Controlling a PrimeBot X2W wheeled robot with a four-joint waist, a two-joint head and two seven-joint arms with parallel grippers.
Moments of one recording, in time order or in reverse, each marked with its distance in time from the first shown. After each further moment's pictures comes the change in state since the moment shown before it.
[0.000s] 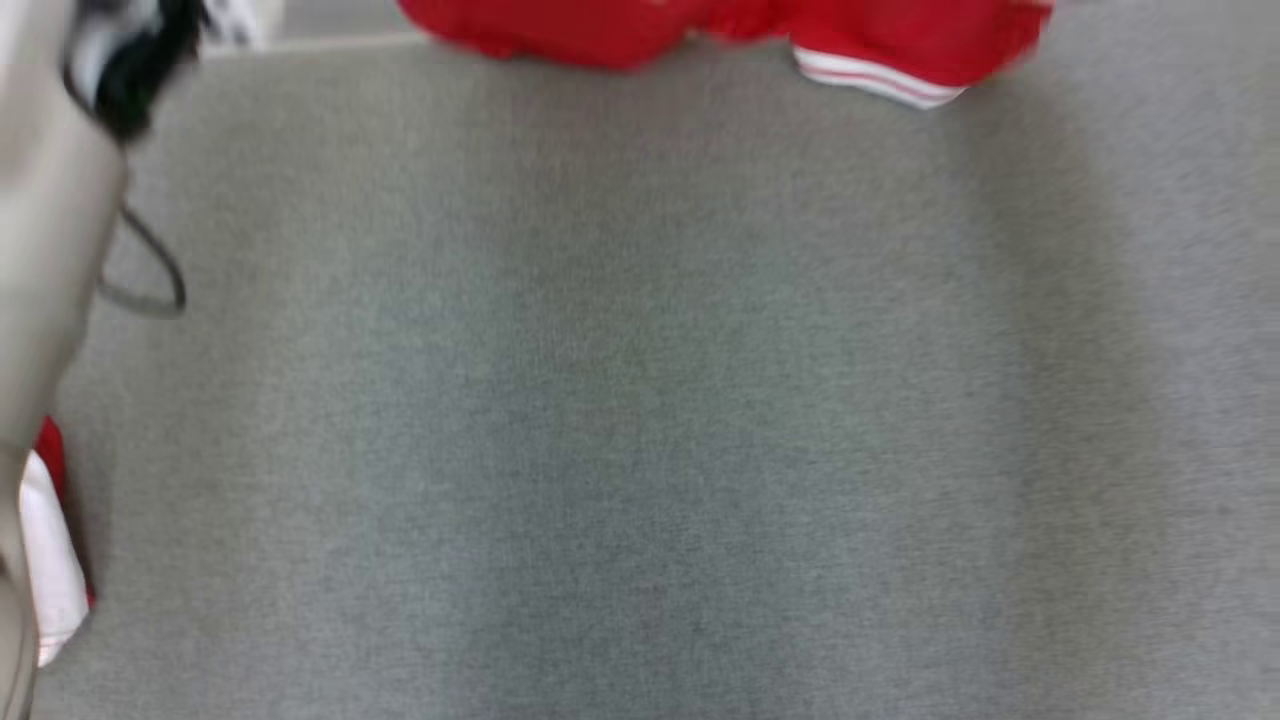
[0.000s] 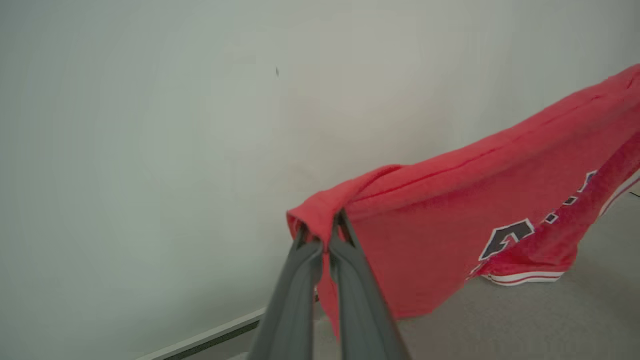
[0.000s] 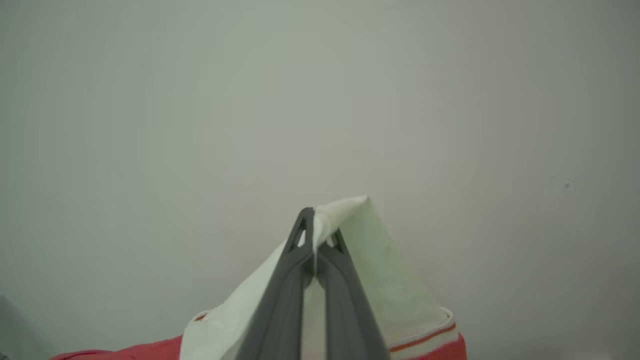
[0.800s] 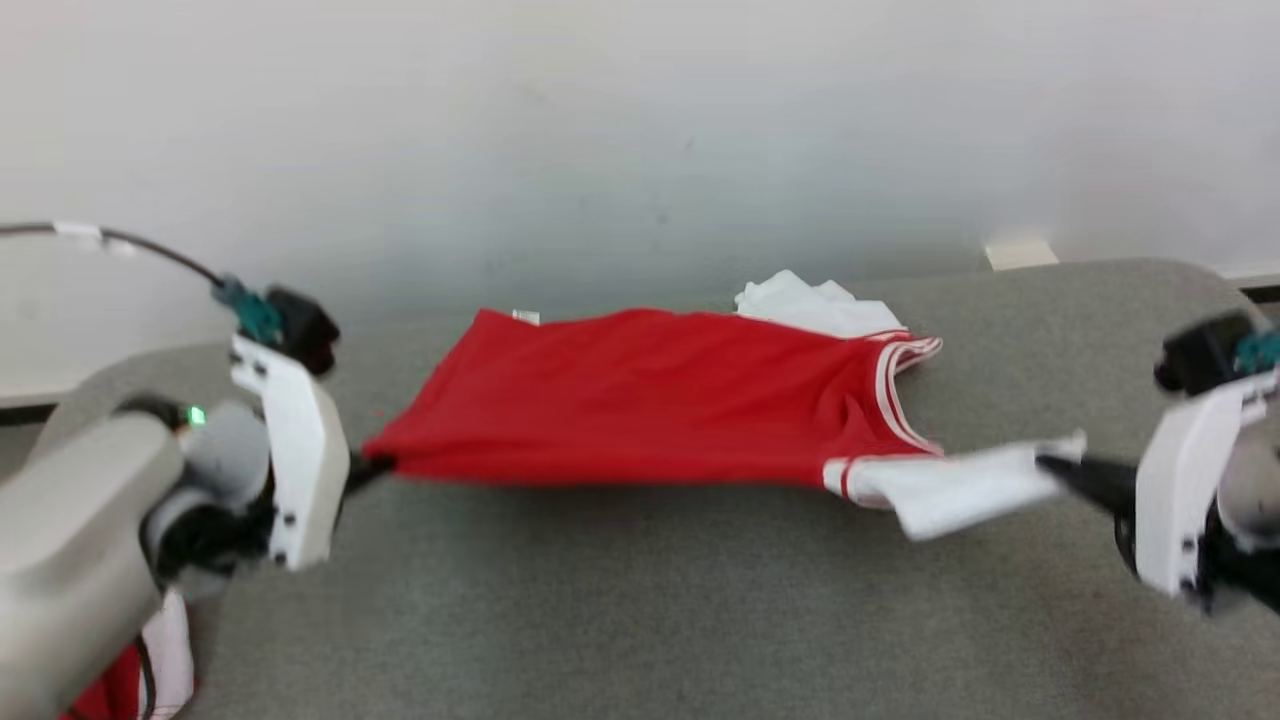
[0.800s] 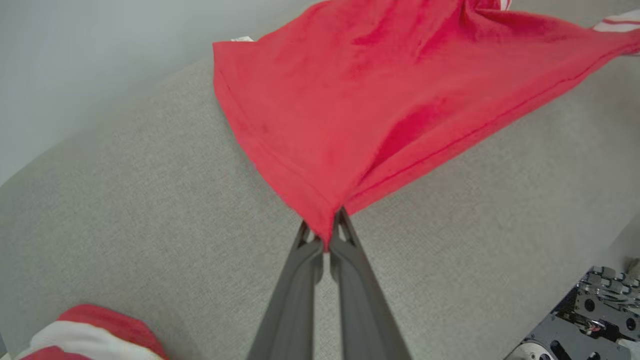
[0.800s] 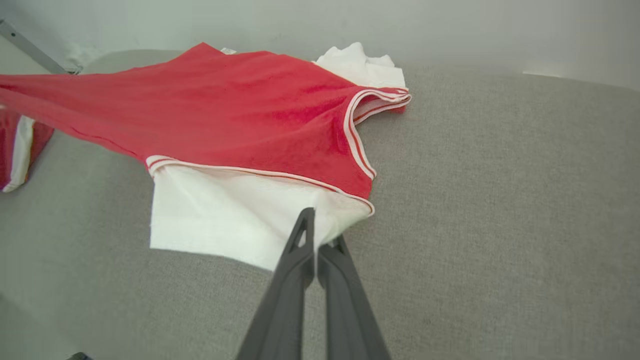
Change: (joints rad) left arm 0.506 0.315 -0.361 -0.470 -0.382 0.015 0.517; right arm 0.874 -0.355 0.261 -0.534 0.084 0.000 0.548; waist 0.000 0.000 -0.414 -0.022
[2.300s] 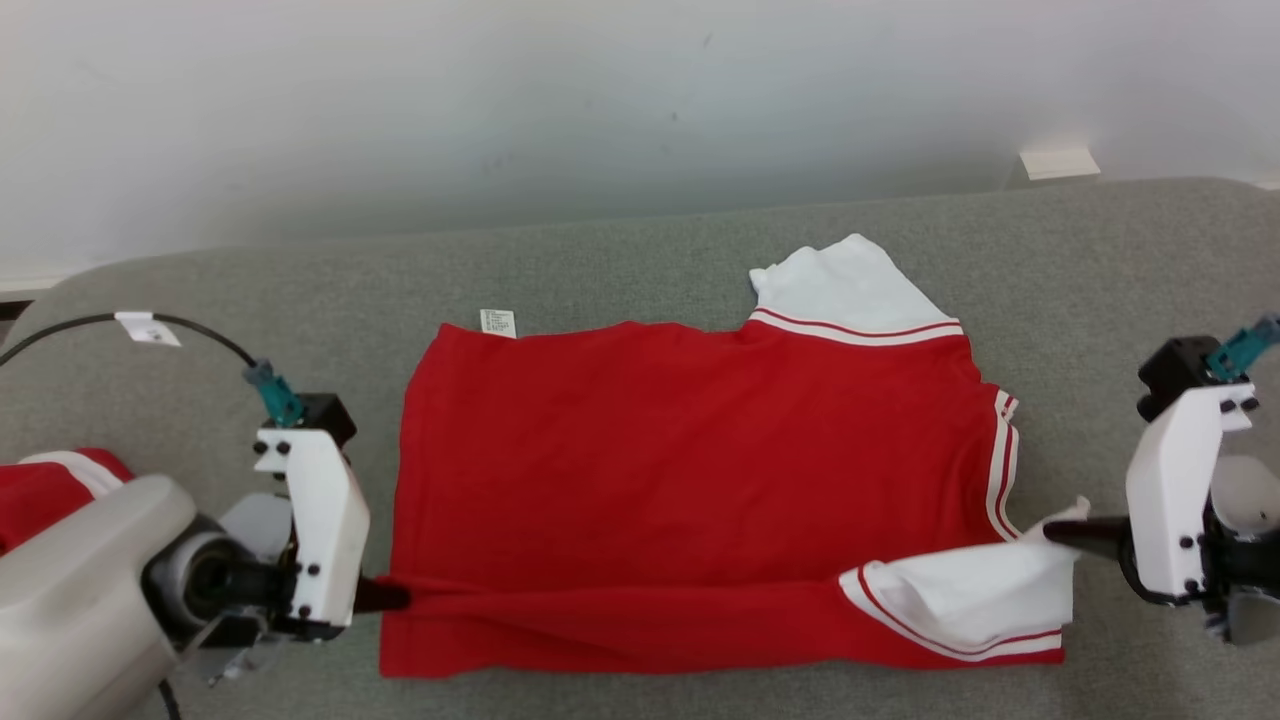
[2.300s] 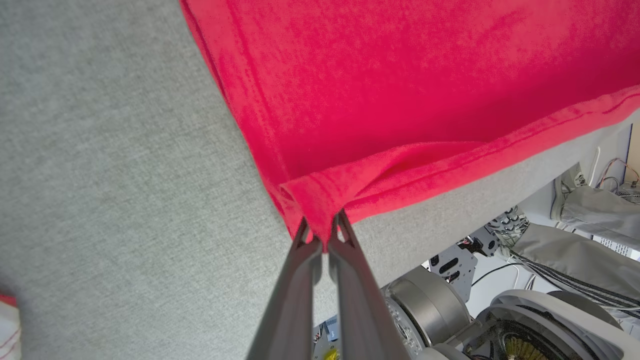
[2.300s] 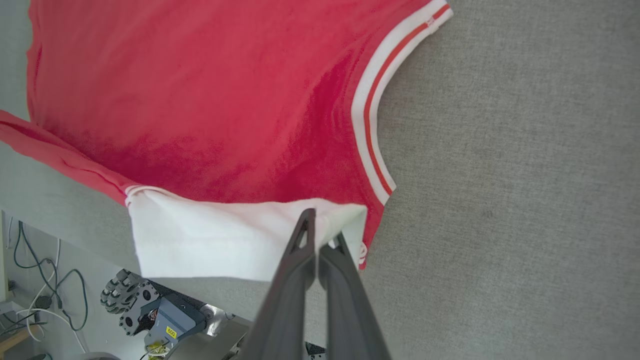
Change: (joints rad) left arm 0.137 0.065 0.004 -0.197 -0.282 0.180 0.320; right arm 0.279 0.265 -0.631 -0.243 -0.352 0.000 0.760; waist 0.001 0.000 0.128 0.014
